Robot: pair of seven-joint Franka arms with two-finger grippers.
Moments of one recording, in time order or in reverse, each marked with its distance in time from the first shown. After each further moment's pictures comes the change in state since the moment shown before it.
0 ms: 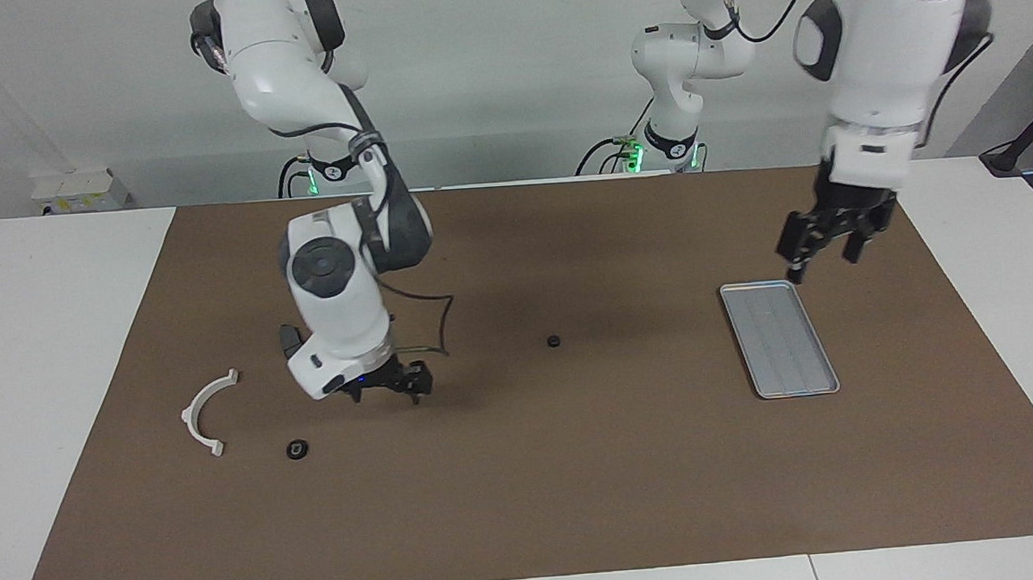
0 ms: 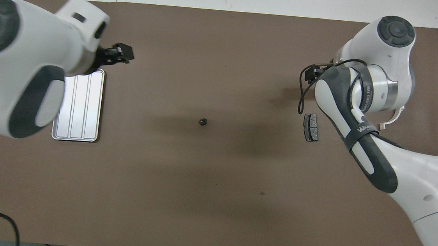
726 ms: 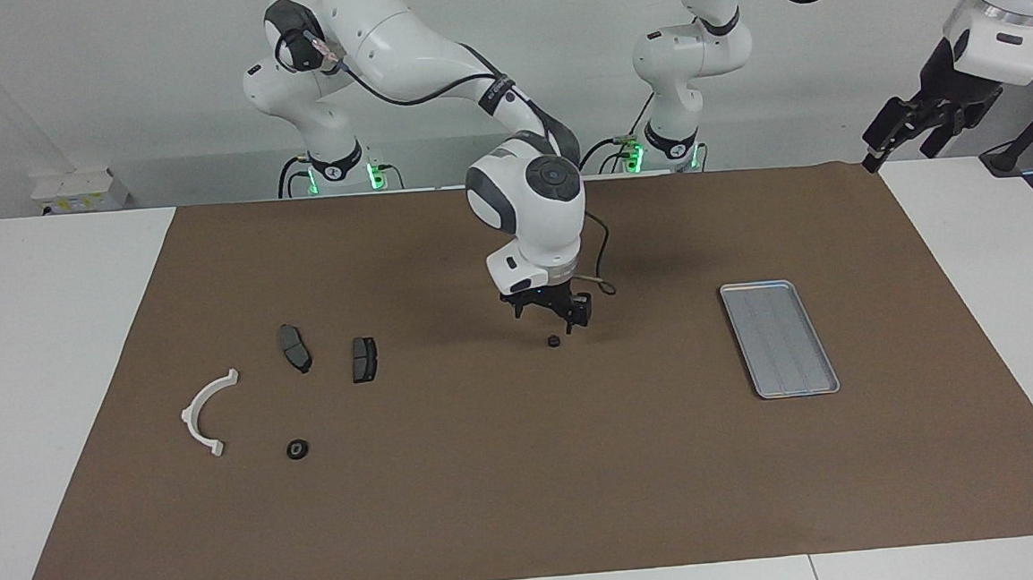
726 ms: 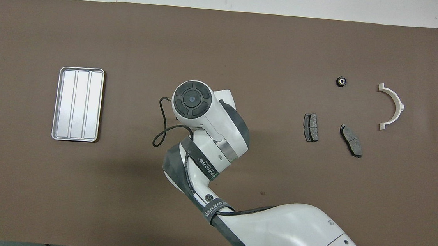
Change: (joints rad) left arm 0.145 -0.077 -0.039 0.121 -0.082 -0.473 0.225; right arm 0.352 0.076 -0.003 0.001 -0.004 0.100 0.583
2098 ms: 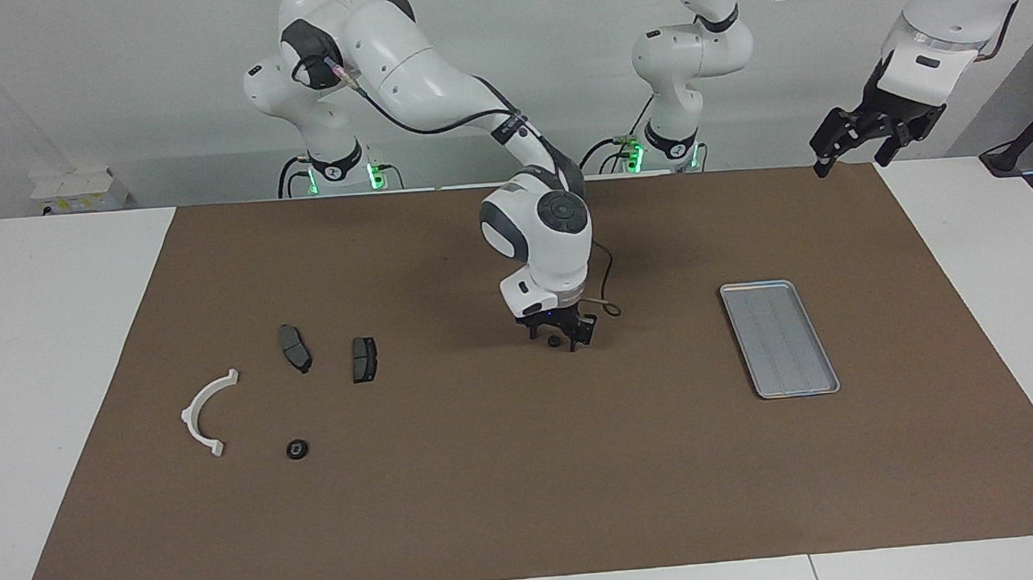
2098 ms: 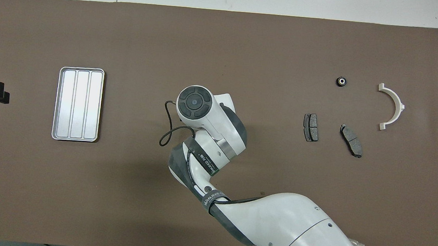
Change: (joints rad) left arm -0.051 -0.056 0.001 -0.121 0.027 0.027 0.037; right arm 0.001 0.062 -0.011 -0.016 -0.003 0.054 0.000
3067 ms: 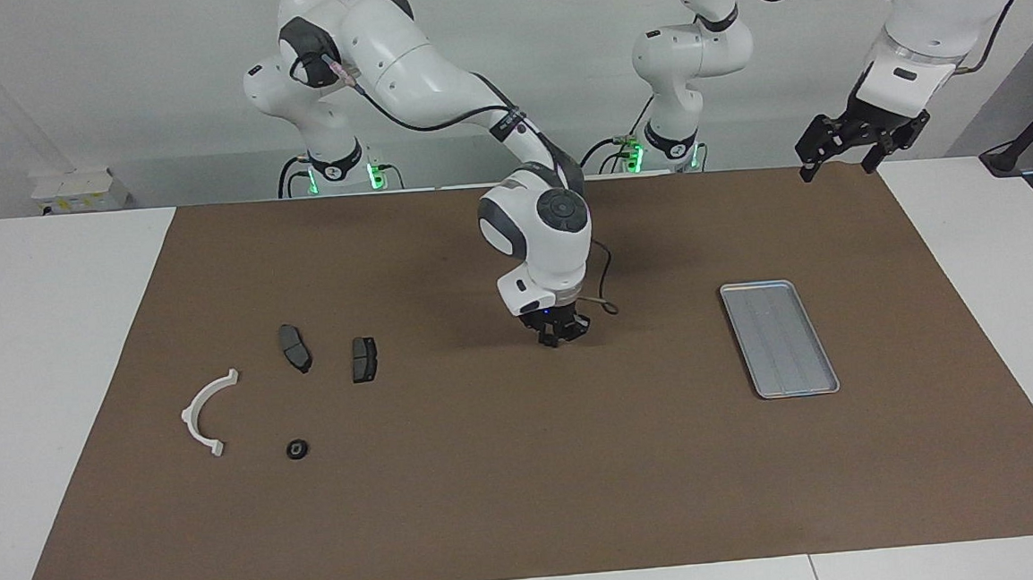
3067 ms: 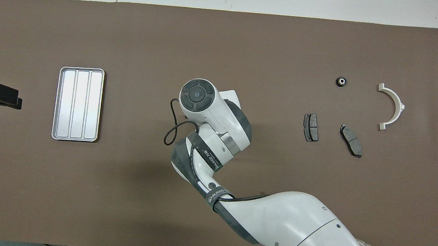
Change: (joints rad) left arm -0.004 -0.023 -0.026 -0.070 0.000 0.037 0.015; right arm -0.110 -0.024 -0.020 0.148 -0.013 -0.297 -0.228
